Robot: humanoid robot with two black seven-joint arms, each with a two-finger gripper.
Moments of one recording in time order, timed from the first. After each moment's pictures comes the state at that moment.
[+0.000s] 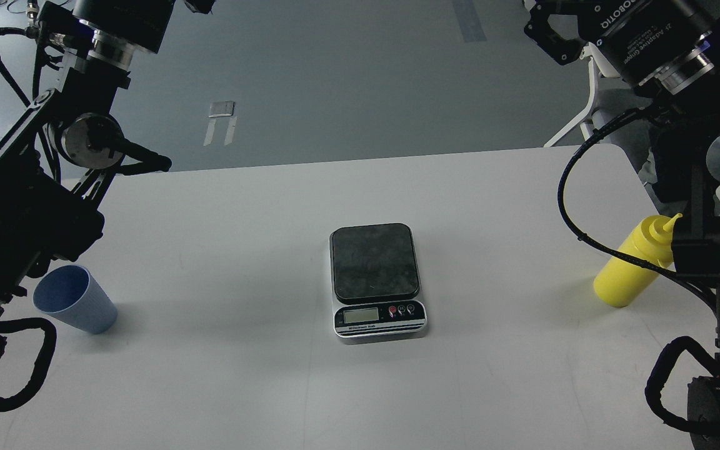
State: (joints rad) left arm -0.96 0.37 -0.95 -0.94 0.30 -0.49 -0.49; right arm 0.63 -0.02 1.75 1.40 -0.58 0.49 -0.45
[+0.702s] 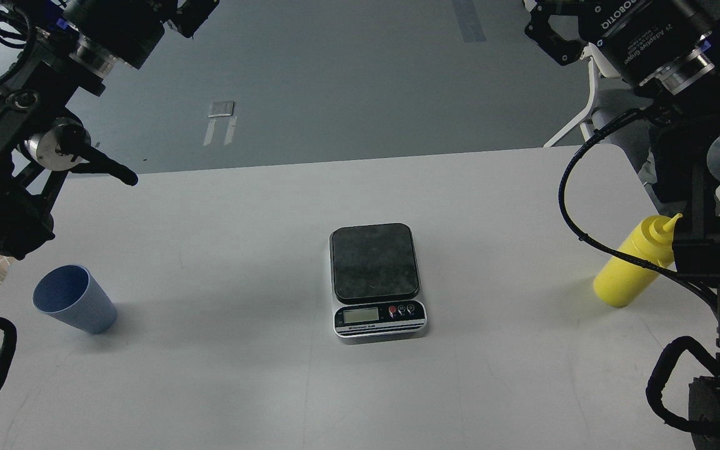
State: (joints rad) left arm -0.97 0.53 -0.92 -0.94 0.90 -0.43 -0.49; right arm 0.62 -0.03 1.75 1.40 -0.58 0.49 -0.45
